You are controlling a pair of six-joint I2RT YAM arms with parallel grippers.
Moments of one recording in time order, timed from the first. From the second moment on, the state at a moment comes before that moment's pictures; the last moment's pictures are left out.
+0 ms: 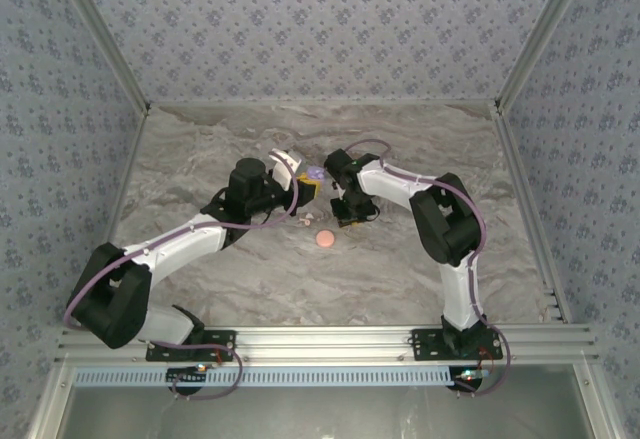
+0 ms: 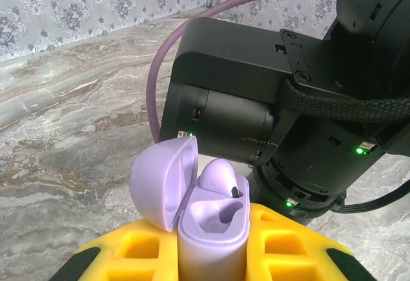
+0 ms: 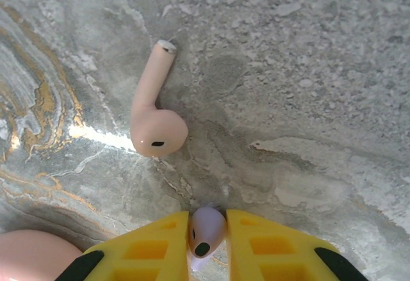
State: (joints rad) left arm -0.61 1.38 0.78 0.27 0.35 -0.10; right arm 0.61 2.04 1.46 -0.90 -0.06 0.32
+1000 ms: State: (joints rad) left arm -0.61 1.38 0.78 0.26 0.34 -0.10; right arm 0.49 2.04 1.46 -0.93 -0.08 0.25
